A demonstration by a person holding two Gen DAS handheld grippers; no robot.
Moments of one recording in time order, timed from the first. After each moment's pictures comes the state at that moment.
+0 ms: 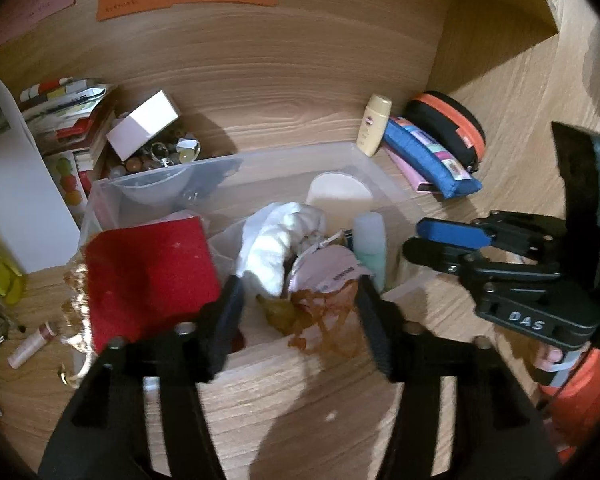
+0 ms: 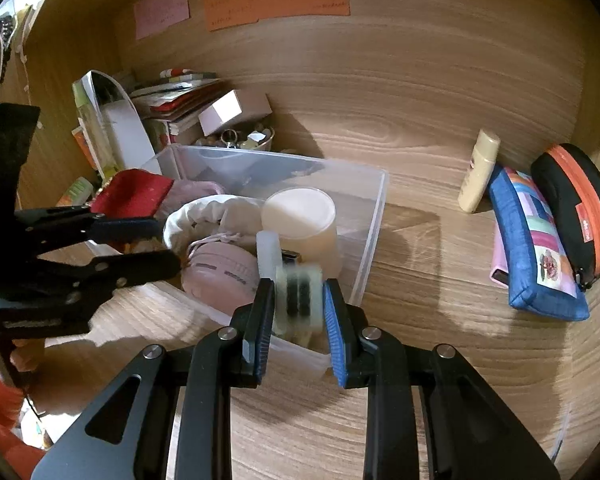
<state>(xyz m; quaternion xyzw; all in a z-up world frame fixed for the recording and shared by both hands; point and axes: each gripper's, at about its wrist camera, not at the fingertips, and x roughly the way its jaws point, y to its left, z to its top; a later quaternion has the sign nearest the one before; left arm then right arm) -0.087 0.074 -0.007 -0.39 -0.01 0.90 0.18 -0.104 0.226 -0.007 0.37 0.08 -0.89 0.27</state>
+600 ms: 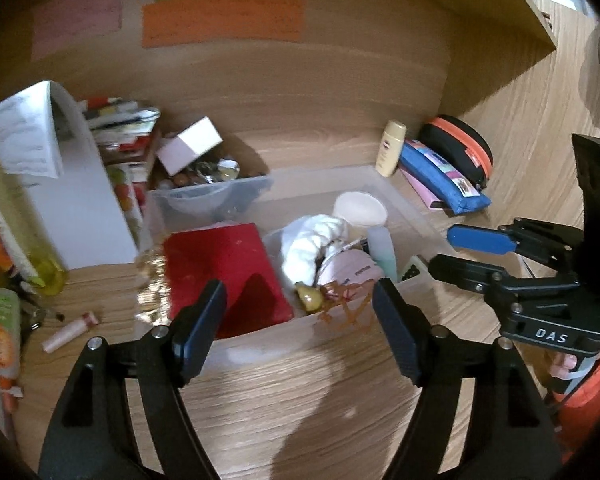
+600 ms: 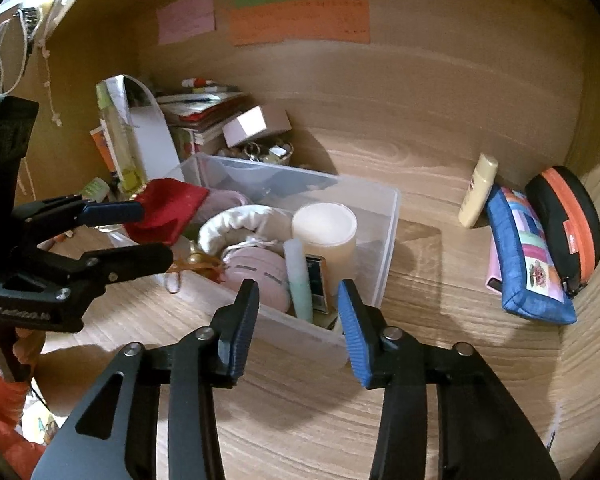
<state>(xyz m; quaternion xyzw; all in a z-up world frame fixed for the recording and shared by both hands) -0.057 0.051 0.013 -0.35 -0.01 0.93 0.13 -0.072 0.220 0.014 0.34 0.09 -0.89 0.28</state>
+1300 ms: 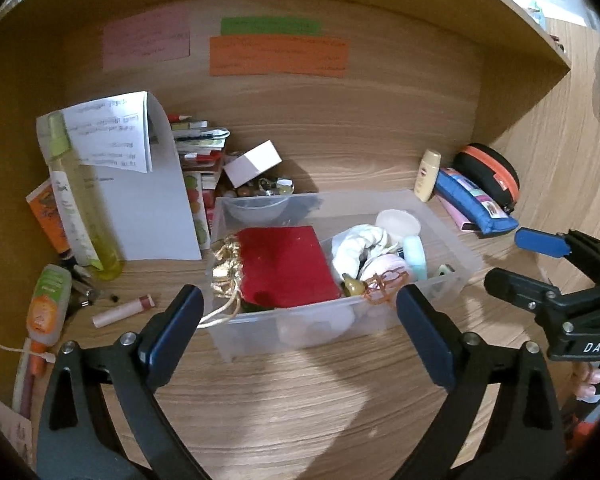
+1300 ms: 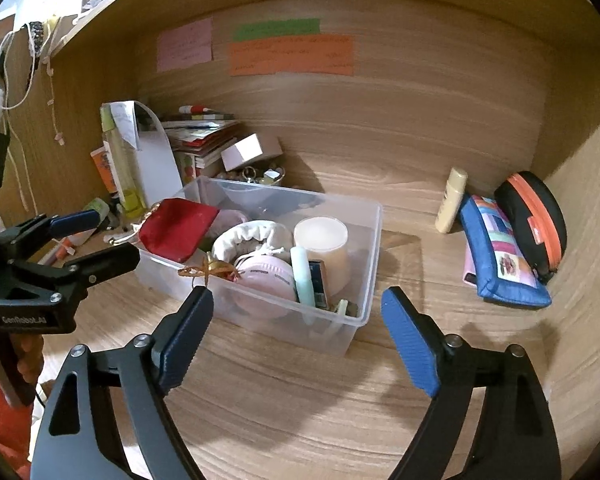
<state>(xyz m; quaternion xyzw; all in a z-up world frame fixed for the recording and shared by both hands) -0.016 0.033 0.019 -0.30 -0.01 0.95 0.05 -0.037 0.226 0.029 0.30 0.08 -0.92 0.24</state>
